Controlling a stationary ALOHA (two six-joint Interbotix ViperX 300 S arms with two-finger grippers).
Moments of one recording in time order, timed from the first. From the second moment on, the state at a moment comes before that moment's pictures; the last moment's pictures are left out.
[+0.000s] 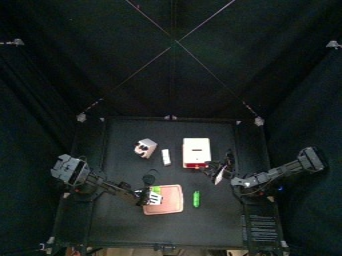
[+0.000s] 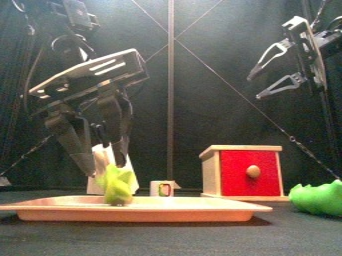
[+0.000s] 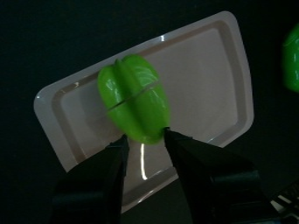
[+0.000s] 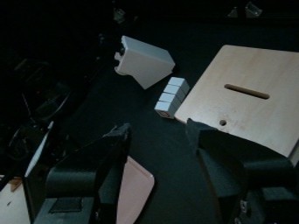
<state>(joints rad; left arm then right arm) -0.33 0.10 0.54 0.52 0.60 -2.05 0.31 -0.71 1.08 -1.50 0.79 2.38</state>
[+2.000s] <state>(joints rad) -0.25 0.20 0.51 0.52 0.60 -2.05 0.29 -0.71 1.09 -1.50 0.78 2.38</state>
